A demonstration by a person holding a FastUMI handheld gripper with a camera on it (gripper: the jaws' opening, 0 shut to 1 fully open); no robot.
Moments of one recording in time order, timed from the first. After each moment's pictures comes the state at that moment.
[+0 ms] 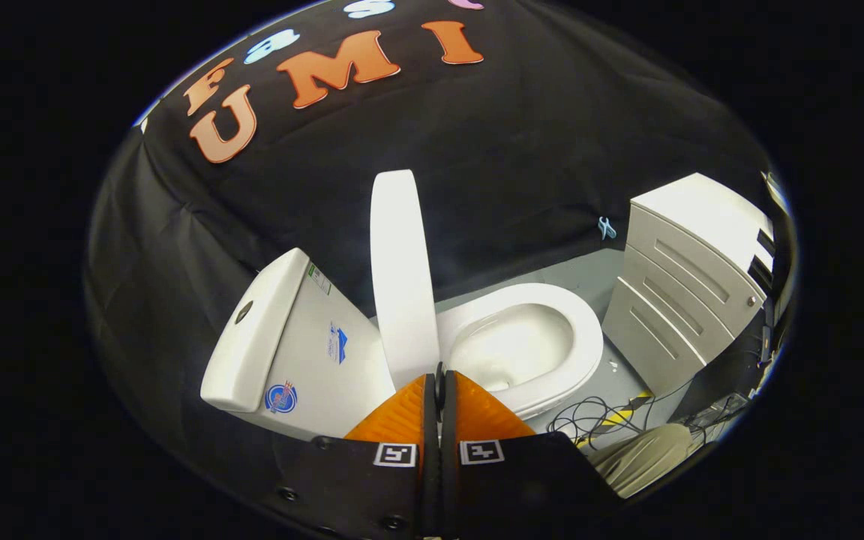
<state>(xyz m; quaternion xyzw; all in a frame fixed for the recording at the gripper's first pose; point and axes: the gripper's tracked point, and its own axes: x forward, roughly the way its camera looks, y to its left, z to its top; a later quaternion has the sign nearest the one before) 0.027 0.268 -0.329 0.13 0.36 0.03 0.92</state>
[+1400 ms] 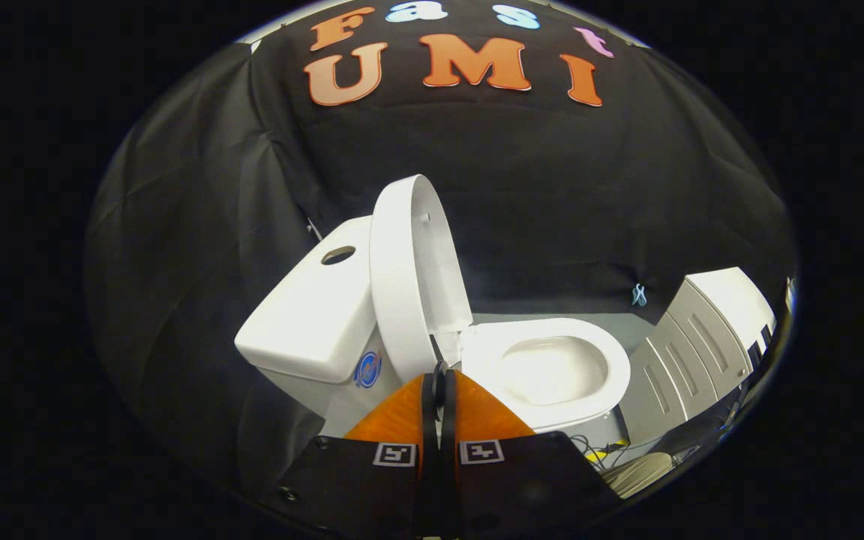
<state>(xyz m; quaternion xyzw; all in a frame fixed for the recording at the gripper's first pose) -0.006 0.411 -0.322 -0.03 0.33 0.12 0.94</state>
